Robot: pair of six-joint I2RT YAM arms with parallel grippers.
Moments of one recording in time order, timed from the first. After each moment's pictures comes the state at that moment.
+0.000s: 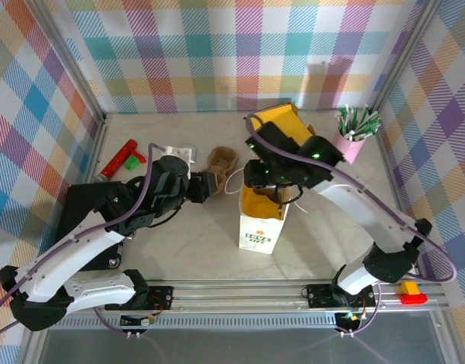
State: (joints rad) left arm -0.87 1.06 1.29 -0.80 -0.30 -0.60; right arm 0.90 1.51 1.91 -1.37 0.18 0.70
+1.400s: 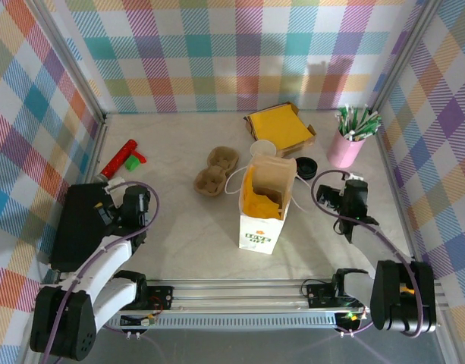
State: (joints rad) left arm -0.16 0.95 0.37 0.01 -0.83 -0.31; right arm -0.04 1.13 0.37 0.13 0.06 0.18
